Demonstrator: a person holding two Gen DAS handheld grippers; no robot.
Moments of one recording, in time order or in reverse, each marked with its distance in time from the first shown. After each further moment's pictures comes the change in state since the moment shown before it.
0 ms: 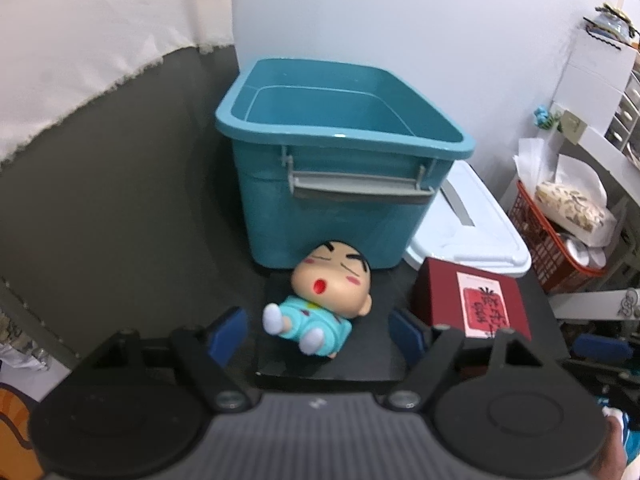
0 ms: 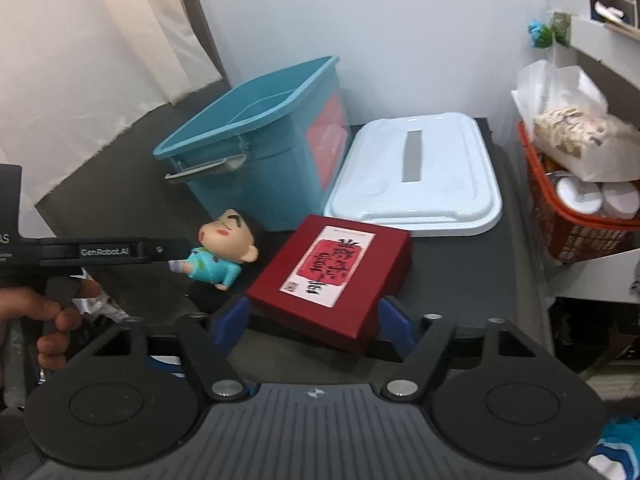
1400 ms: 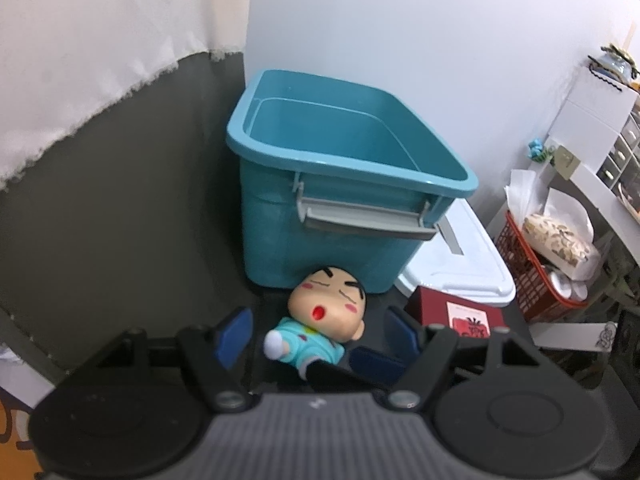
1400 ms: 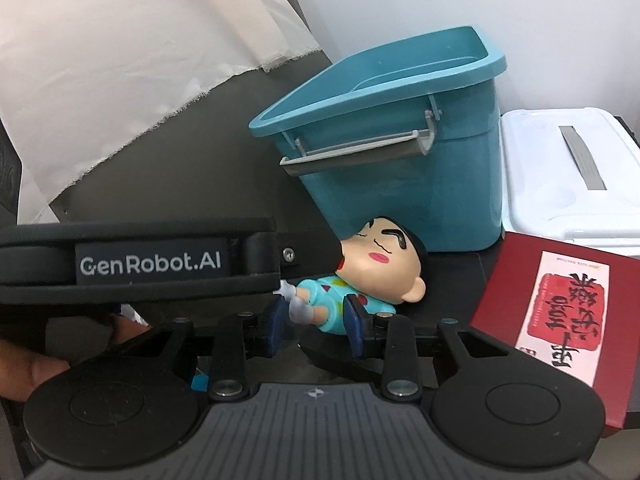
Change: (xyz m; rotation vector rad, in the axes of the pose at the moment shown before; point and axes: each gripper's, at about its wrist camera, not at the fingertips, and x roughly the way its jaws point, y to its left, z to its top) left arm 0.001 0.019 0.010 -0.079 -0.027 -0.080; right arm 0.110 0.097 0.013 -0.037 -0.014 0.189
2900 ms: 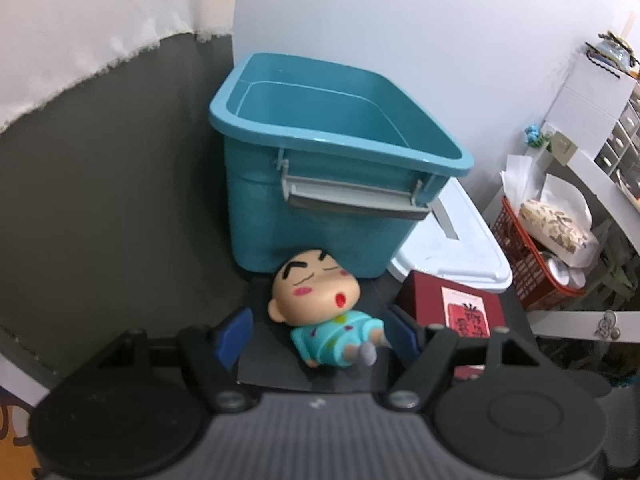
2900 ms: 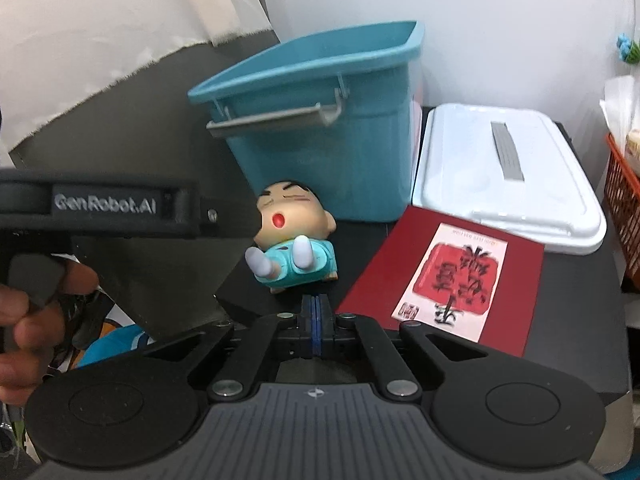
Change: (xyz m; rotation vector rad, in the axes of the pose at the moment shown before) left arm 0.011 -0.004 -0.006 0.006 0.036 -0.016; right arm -0.025 -0.022 -0.018 -0.078 0.076 -0.196
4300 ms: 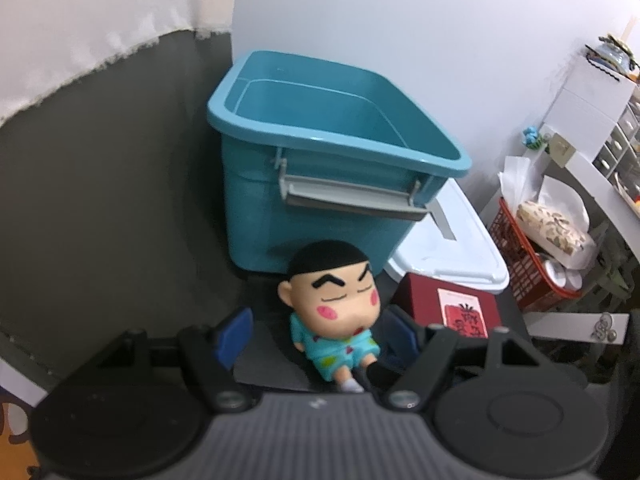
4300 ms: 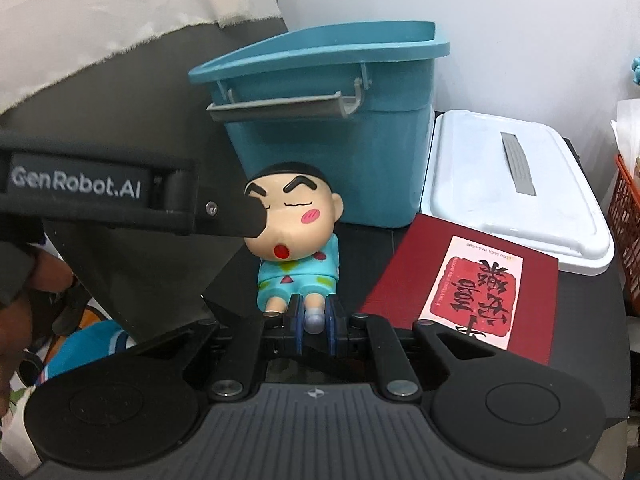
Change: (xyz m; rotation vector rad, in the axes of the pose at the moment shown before) left arm 0.003 -0.001 0.000 -0.001 0.003 -0.021; right arm 0.023 0.014 0.005 -0.072 0.008 -0.047
